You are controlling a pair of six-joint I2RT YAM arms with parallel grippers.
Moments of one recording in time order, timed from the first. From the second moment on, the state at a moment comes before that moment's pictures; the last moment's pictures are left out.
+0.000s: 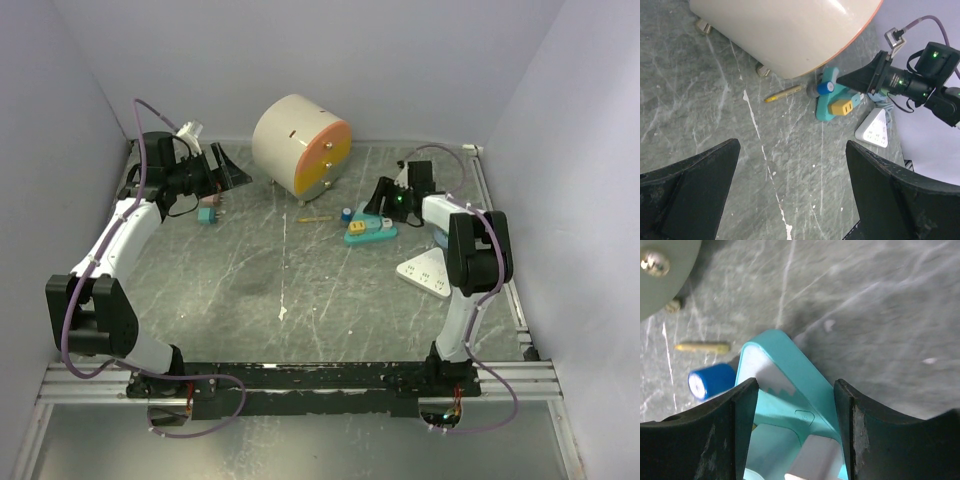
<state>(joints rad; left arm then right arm) -0.07 1.48 1.23 -0.26 0.61 -0.45 0.07 1.97 1.26 -0.14 -0.38 0.33</state>
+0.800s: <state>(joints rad) -0.21 1.52 1.23 -0.26 0.59 -0.39 0.40 1.91 1.09 0.00 -0.55 0.20</state>
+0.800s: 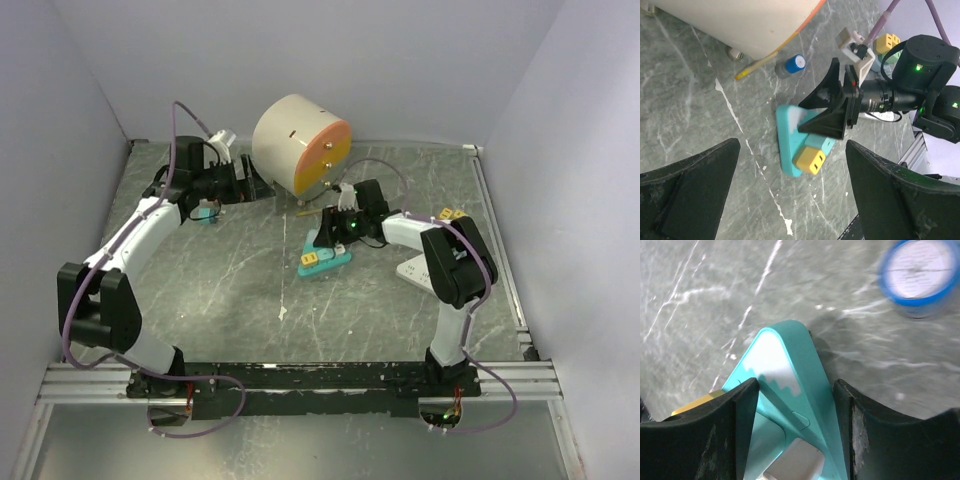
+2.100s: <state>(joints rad) -0.95 1.77 1.25 -0.50 -0.14 -0.06 0.17 1.57 0.72 0.27 -0.75 0.48</state>
